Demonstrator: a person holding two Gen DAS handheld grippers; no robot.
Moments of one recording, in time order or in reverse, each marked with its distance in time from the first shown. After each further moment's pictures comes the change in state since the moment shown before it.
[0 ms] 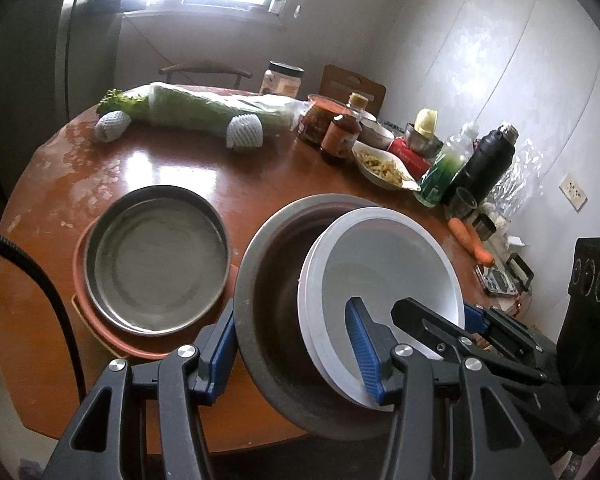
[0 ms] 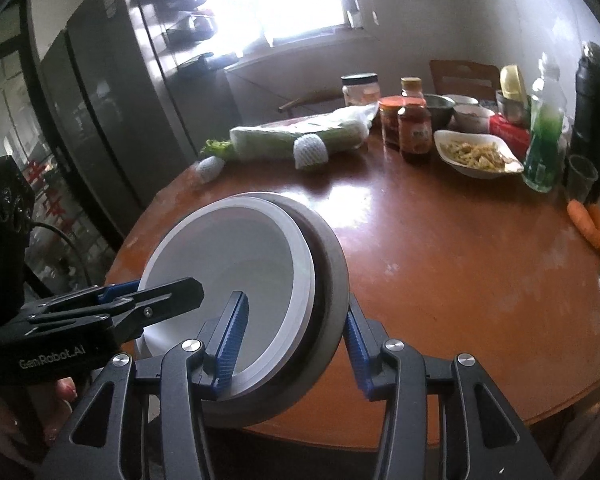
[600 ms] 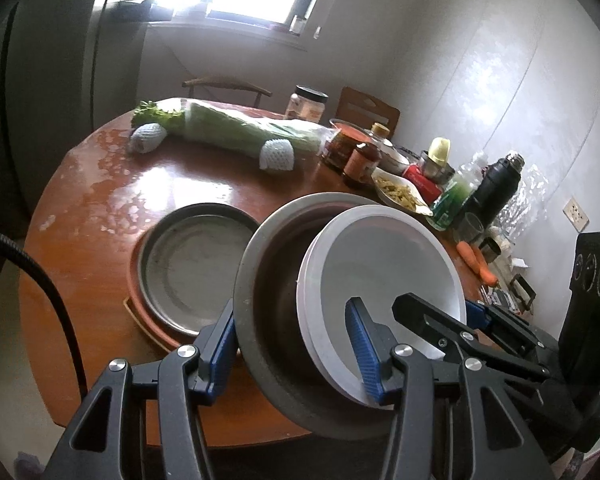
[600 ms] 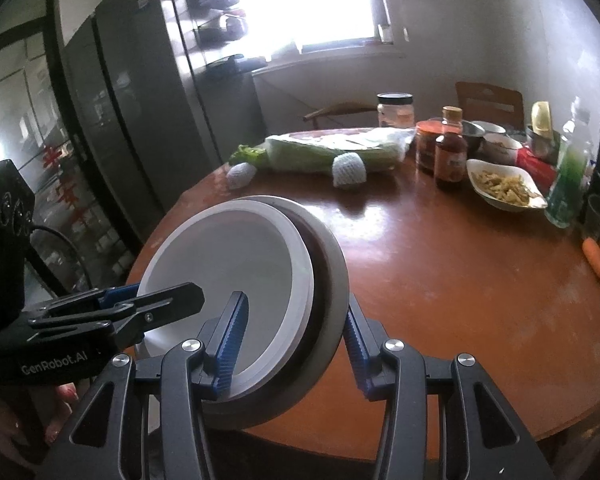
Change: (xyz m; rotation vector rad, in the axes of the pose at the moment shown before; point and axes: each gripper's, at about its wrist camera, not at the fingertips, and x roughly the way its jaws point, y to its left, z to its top) left arm -0.034 0.036 0.001 -0.047 -0.067 0.028; right arm 0.004 0.044 0.016 -0.083 -0.022 0.034
